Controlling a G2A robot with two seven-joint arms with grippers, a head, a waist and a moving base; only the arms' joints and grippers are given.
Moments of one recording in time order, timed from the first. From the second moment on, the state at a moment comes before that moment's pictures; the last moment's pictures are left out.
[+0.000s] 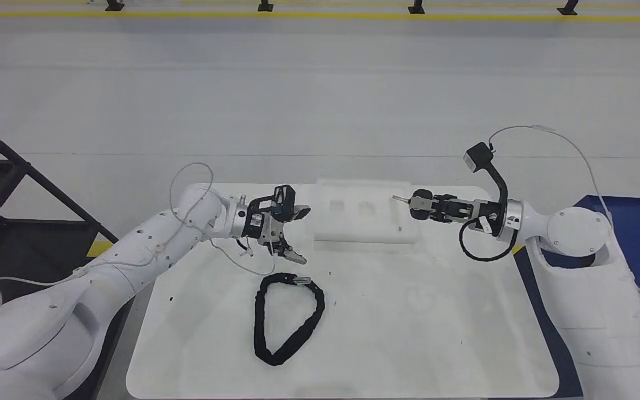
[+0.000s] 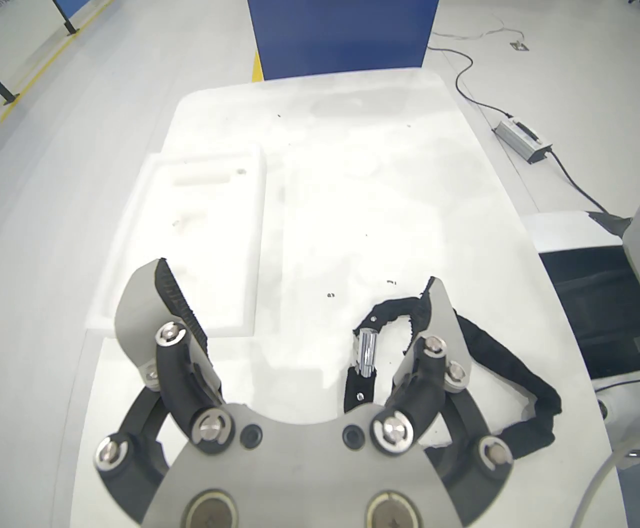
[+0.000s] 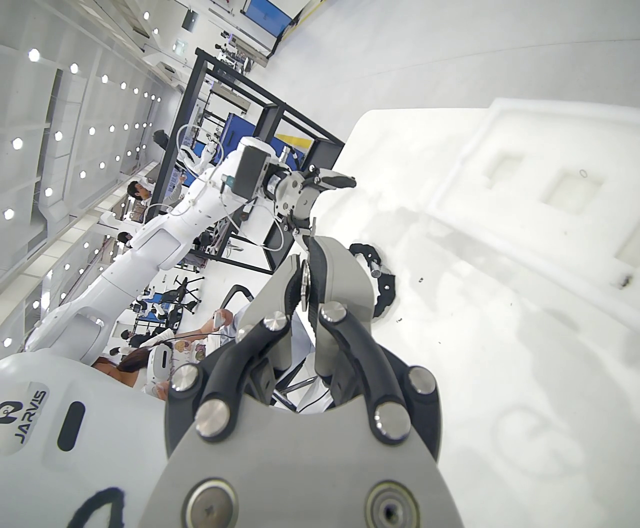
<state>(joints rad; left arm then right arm) 0.37 -0.99 -0.17 -0.95 1.16 -1.01 0.47 -0.99 -1.03 1.40 -1.50 0.19 -0.20 1.18</state>
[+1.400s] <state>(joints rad) 0.47 -1.04 -0.17 -0.86 1.55 -0.96 0.57 -0.99 -1.03 1.40 -1.50 0.19 -0.20 1.18</state>
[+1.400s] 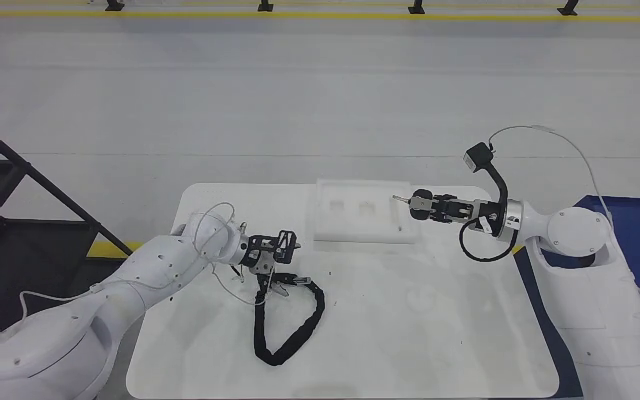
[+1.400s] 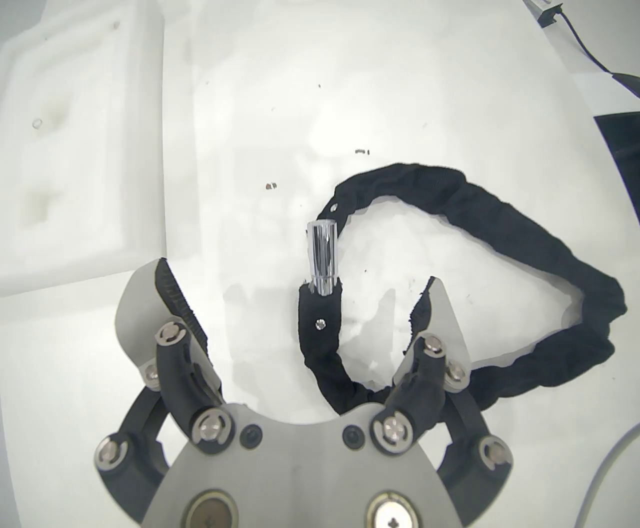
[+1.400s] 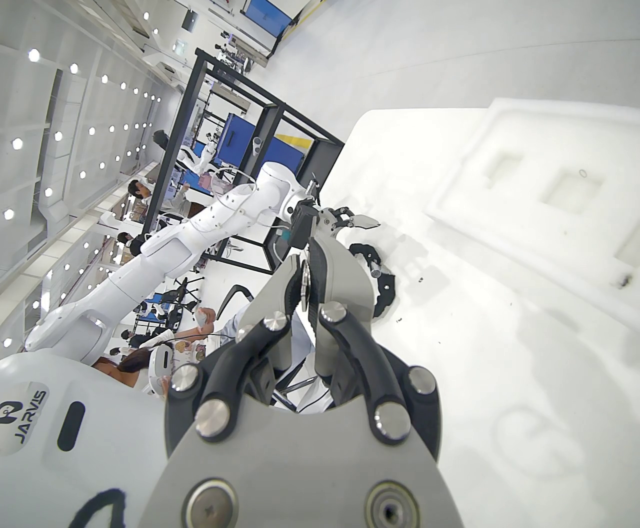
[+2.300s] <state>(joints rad) 0.50 -1.15 -0.17 -0.68 1.81 -0.94 0.77 -0.99 -1.03 1.40 -1.50 0.19 -0.20 1.18</state>
